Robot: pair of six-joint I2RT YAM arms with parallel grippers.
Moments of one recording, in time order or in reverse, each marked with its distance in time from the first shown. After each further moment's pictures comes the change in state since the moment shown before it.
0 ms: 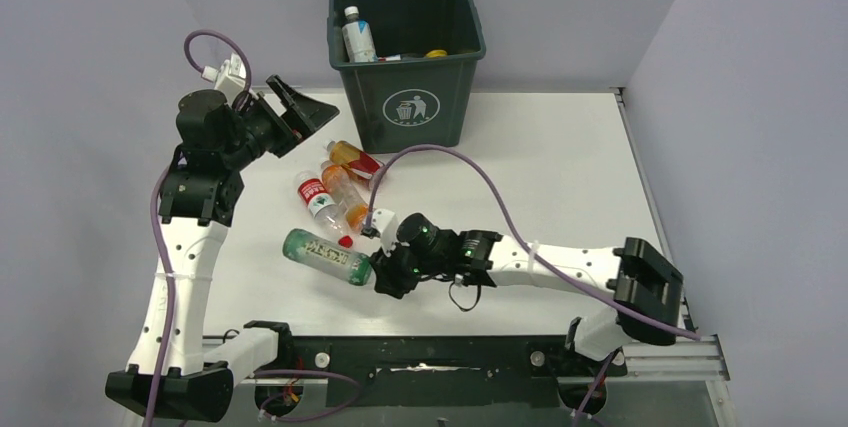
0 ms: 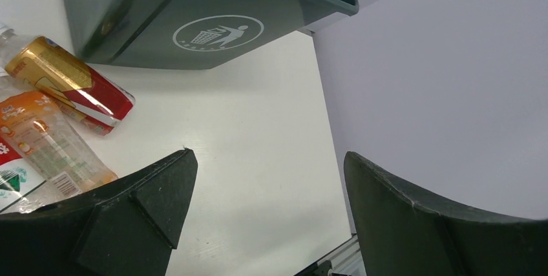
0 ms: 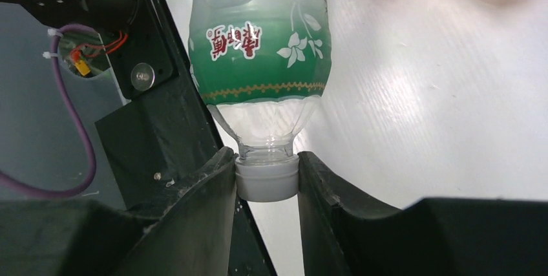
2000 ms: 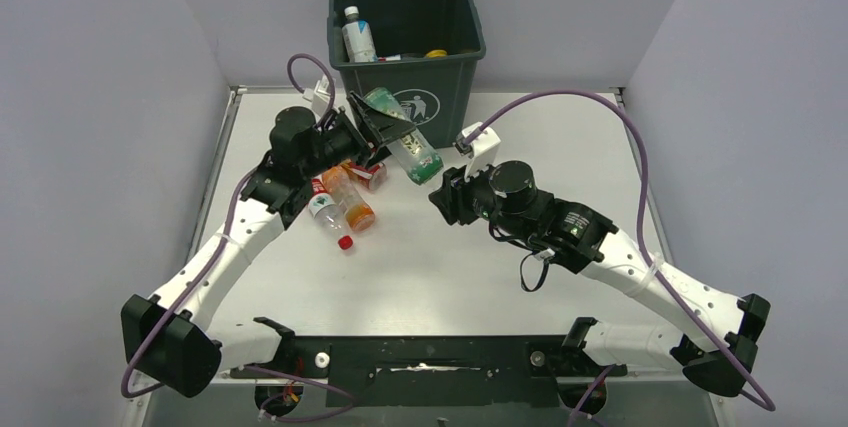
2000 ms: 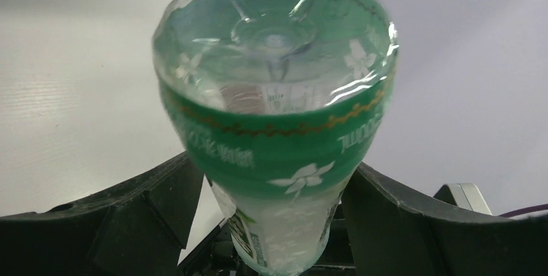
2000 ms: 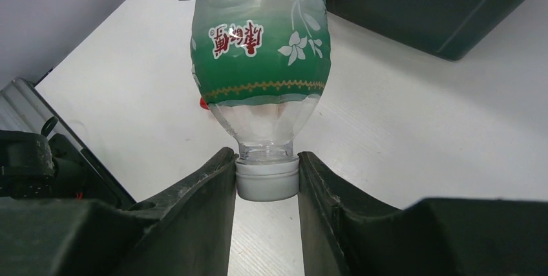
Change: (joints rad) left arm -0.345 0.132 -0.269 0.535 0.015 -0.407; right arm -0.212 -0.443 0.142 -0.245 0.369 0.037
